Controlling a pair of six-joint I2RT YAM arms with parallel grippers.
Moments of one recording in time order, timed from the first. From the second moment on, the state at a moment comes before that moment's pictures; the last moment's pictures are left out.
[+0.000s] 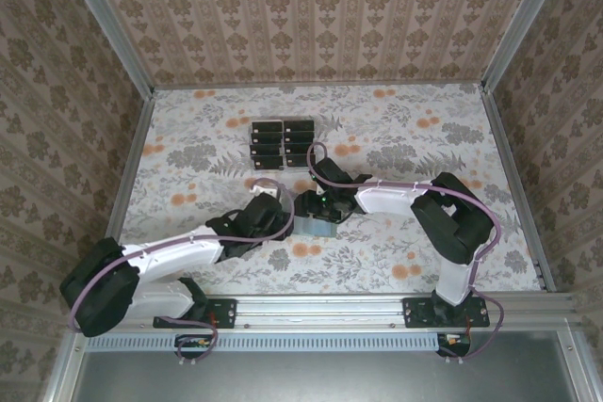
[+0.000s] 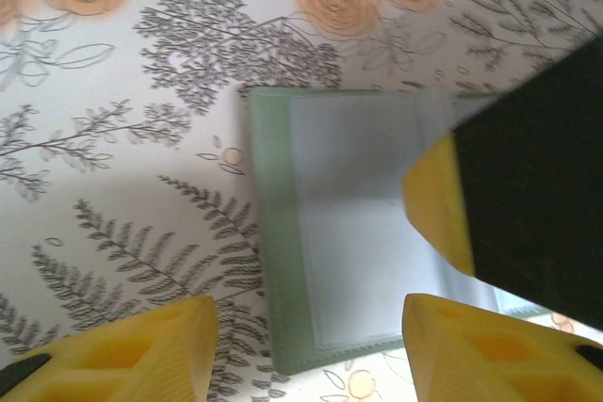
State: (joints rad) left arm -0.92 1.21 0.50 -0.15 -0.21 -0.64; right arm 0.74 1.83 1.03 -0.21 -0.26 0.84
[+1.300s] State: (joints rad) left arm -1.02 1.44 0.56 0.03 -0.26 -0.56; right arm 0.74 1.83 1.03 -0.20 -0.28 0.87
